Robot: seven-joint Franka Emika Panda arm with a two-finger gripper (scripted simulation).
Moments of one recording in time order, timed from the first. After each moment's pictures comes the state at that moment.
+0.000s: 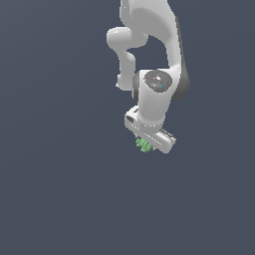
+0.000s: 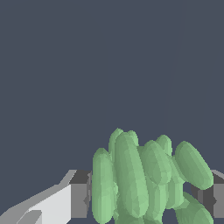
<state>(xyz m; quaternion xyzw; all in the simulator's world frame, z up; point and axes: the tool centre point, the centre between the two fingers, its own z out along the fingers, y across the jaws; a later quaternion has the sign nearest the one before) 0.016 0.074 0.147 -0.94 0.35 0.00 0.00</state>
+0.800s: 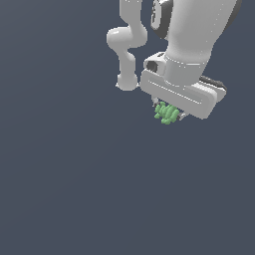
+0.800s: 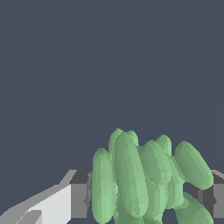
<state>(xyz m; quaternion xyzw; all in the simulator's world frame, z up) 0.017 0.123 0.329 -0.94 0.35 0.00 0.00</state>
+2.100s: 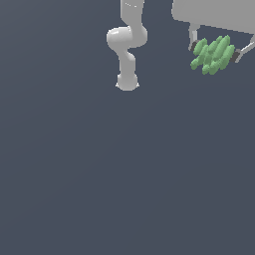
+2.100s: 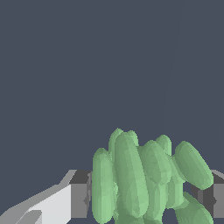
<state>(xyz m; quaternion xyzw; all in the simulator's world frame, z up) 0.024 0.171 0.498 -0.94 0.35 0.00 0.00</state>
